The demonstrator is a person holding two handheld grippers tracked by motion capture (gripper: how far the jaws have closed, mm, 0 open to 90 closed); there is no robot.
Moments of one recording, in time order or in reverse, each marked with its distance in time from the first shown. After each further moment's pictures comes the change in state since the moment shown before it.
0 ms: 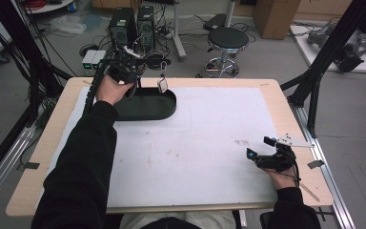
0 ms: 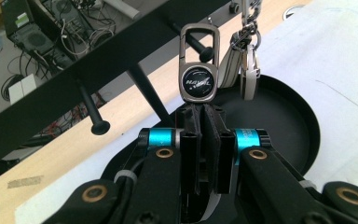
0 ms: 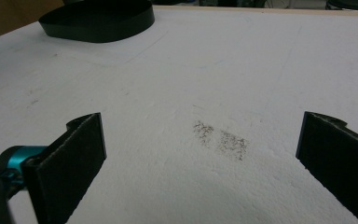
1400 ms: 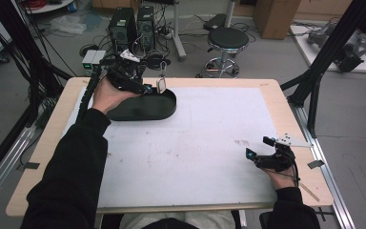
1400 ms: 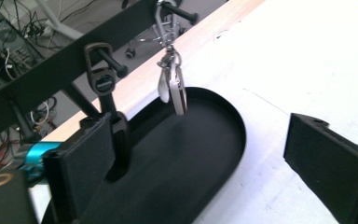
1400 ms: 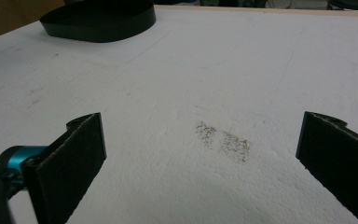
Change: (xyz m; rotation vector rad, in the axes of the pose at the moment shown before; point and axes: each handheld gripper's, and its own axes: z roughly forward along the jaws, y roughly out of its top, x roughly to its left) left arm -0.015 -0.011 -0.037 -0.114 -0.224 0.042; right arm 0.002 0.001 0.001 0.005 0.004 0.000
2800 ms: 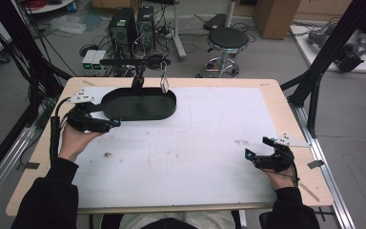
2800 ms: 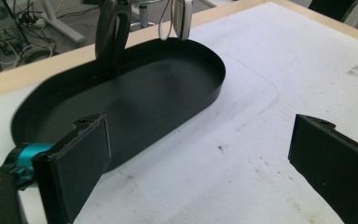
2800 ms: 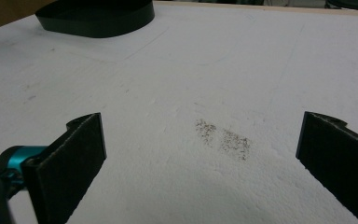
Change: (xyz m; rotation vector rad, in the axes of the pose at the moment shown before) left arm -0.005 -0.143 -0.060 -0.166 -0.038 -0.203; right arm 0.003 0.000 0.001 0.013 -0.014 -0.018
